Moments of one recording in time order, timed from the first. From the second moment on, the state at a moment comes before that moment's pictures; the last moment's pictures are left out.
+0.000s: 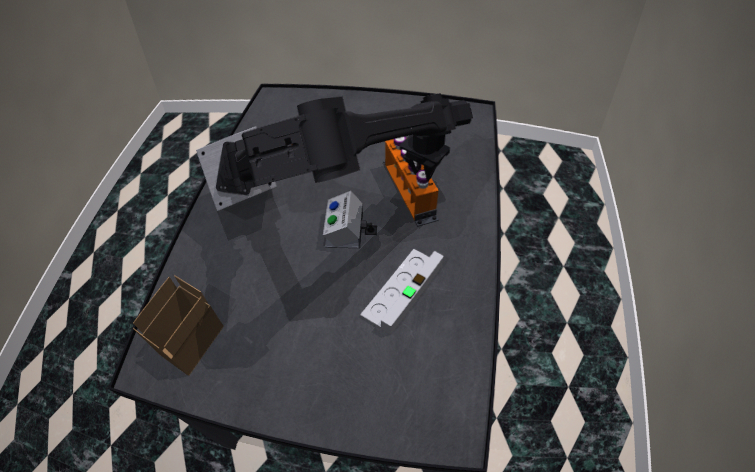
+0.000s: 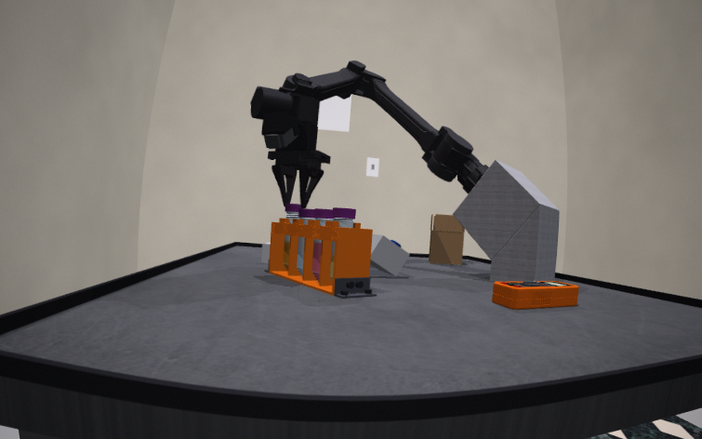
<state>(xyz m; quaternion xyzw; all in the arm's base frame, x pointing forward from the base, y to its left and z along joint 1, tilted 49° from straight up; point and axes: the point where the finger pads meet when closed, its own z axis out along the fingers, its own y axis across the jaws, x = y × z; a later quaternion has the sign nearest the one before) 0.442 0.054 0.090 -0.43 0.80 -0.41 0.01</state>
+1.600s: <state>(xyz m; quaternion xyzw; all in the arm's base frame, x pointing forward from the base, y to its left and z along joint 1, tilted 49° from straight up) 0.445 0.050 0.086 -0.39 0.82 -0.41 0.03</state>
